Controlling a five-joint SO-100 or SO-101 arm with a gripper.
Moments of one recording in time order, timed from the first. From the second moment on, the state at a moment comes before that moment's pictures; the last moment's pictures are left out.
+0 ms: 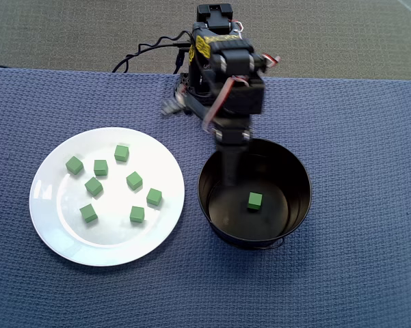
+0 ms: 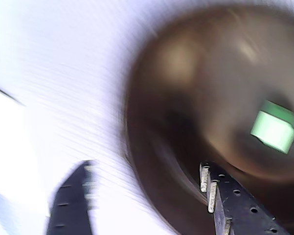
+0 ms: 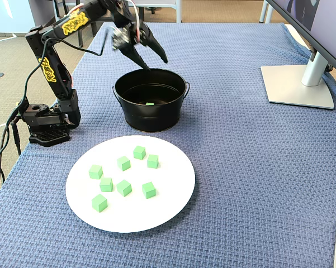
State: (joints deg) arm -4.4 100.1 67.0 87.9 3.3
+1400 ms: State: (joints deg) arm 24.4 71.1 86.0 64.3 -32.2
